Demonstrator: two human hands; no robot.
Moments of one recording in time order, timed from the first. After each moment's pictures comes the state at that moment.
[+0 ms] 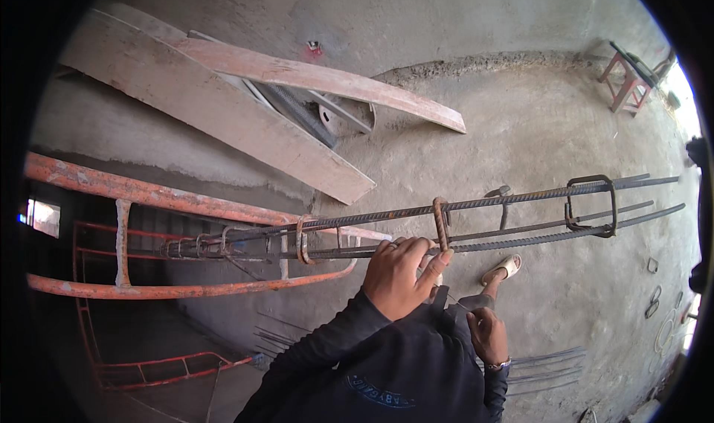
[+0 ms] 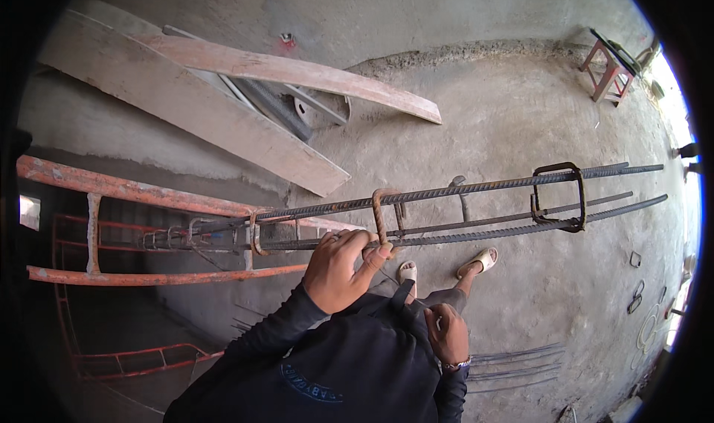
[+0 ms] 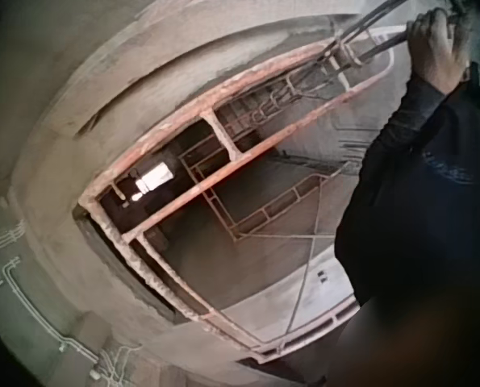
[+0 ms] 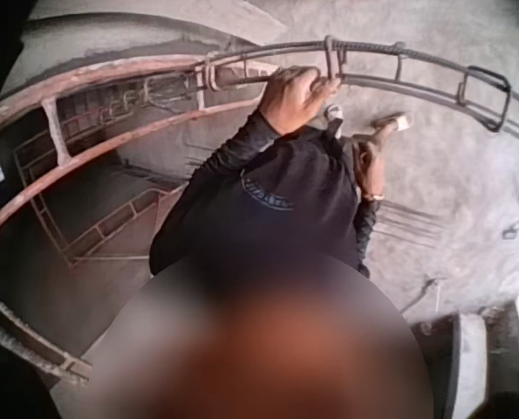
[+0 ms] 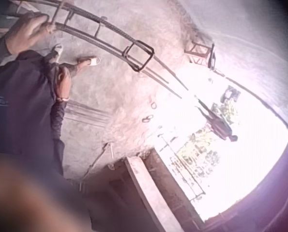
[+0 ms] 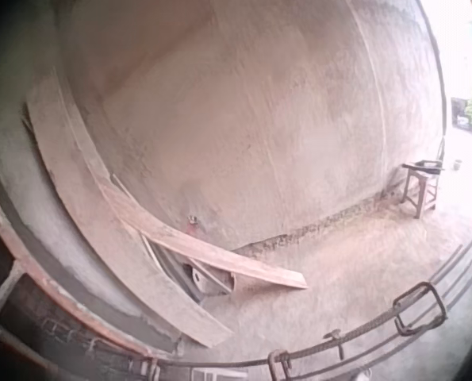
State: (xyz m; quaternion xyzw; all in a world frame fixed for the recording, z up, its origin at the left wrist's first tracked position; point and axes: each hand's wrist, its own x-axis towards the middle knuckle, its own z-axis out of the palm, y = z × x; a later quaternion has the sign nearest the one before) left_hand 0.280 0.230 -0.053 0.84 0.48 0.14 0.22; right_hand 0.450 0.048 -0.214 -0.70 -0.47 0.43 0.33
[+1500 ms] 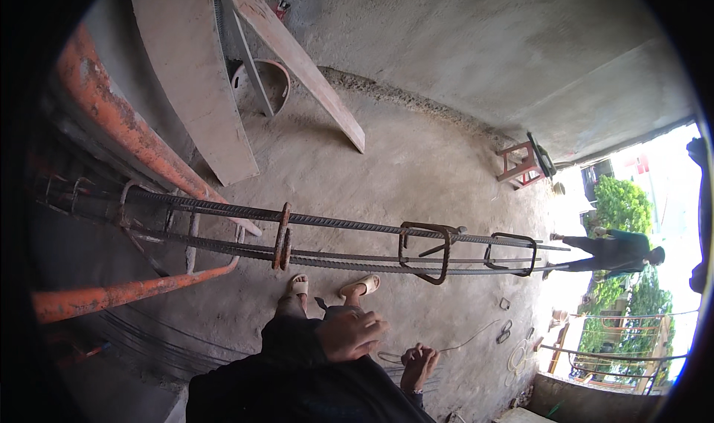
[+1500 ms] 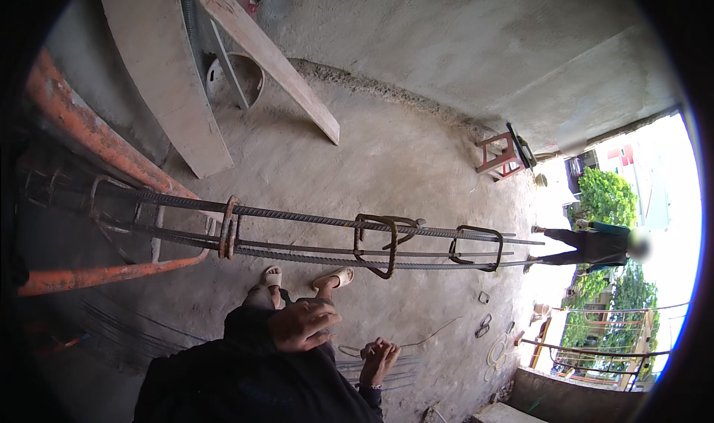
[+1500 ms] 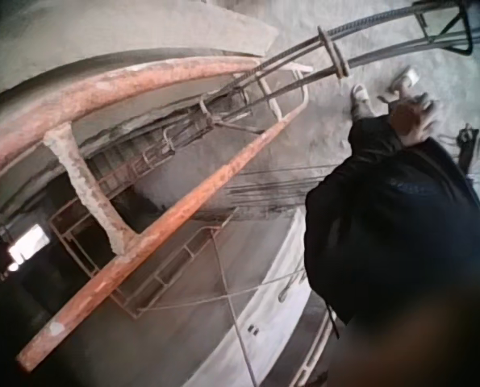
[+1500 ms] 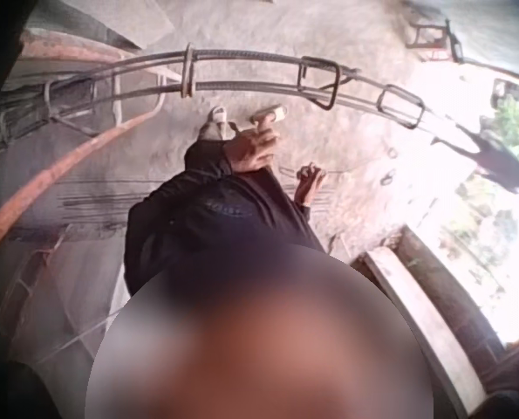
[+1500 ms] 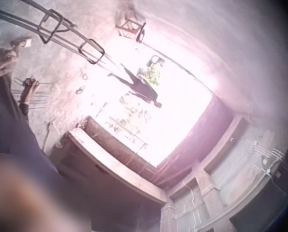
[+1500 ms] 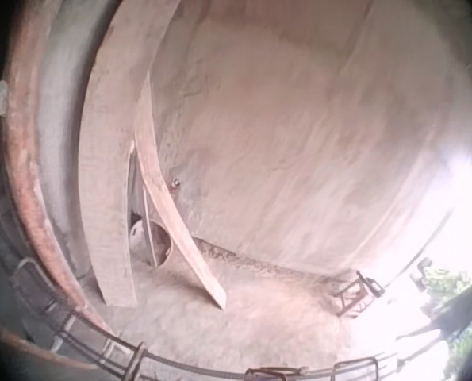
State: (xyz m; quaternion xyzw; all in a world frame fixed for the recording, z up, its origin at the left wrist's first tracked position) left_hand 0.173 0.152 -0.191 0.85 0.25 0.24 0.41; right_hand 0.400 -0.023 -0.244 -0.63 -0.14 0.38 0.67
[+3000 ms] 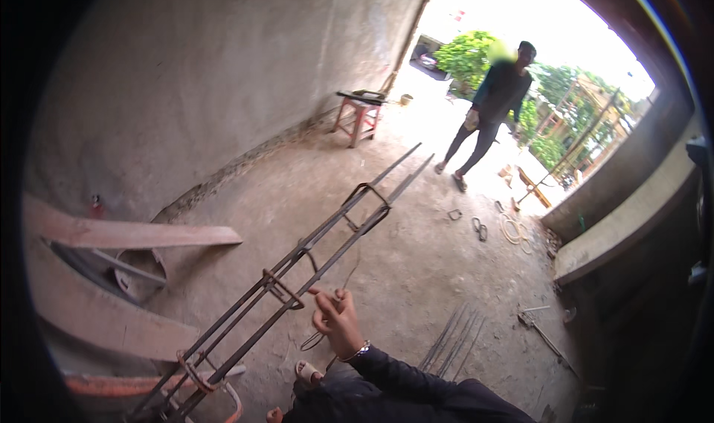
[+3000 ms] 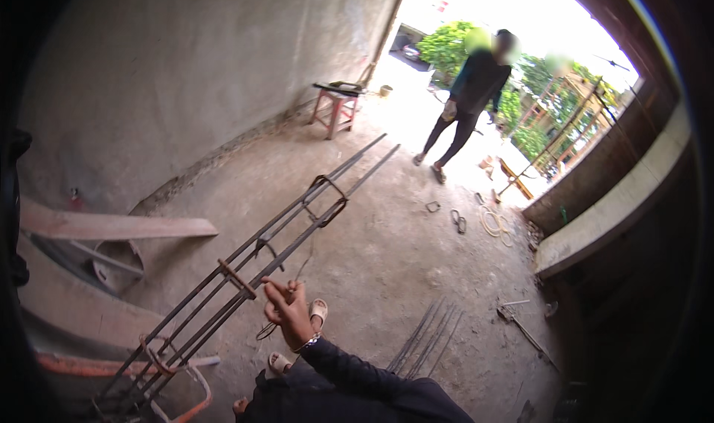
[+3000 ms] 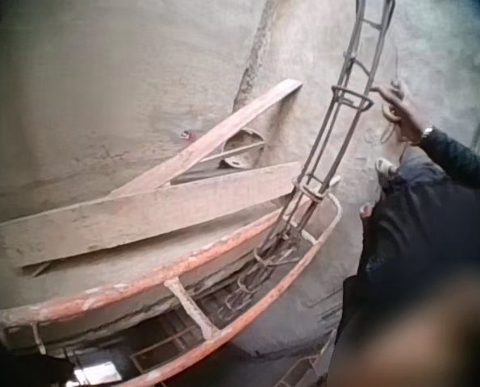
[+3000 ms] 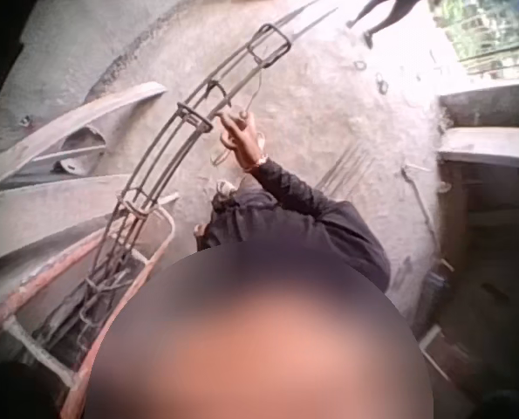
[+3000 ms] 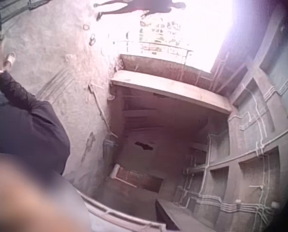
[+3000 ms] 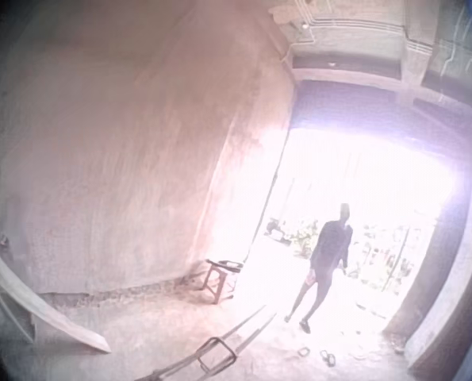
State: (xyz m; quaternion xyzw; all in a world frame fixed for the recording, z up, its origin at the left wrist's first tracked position) left_hand -0.036 0.122 -0.565 0.50 0.72 0.02 0.48; right_hand 0.363 0.152 -0.129 -0.41 -0.06 0.42 0.81
